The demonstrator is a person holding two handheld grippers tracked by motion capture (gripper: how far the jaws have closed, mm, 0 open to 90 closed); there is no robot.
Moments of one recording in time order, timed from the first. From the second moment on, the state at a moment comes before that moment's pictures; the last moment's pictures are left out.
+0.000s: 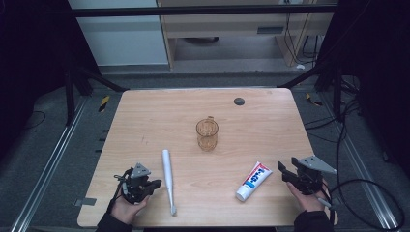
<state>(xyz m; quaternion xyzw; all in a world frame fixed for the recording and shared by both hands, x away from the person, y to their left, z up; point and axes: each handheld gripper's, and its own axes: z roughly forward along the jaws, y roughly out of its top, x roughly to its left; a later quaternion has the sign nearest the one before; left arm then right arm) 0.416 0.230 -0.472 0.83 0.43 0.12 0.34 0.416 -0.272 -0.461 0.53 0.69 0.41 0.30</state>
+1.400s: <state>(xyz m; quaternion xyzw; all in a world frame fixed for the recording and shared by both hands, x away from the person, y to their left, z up) 0.414 0.182 -0.481 0.86 0.37 0.10 0.33 0.418 -0.273 -0.464 0.53 0.69 0.40 0.30</state>
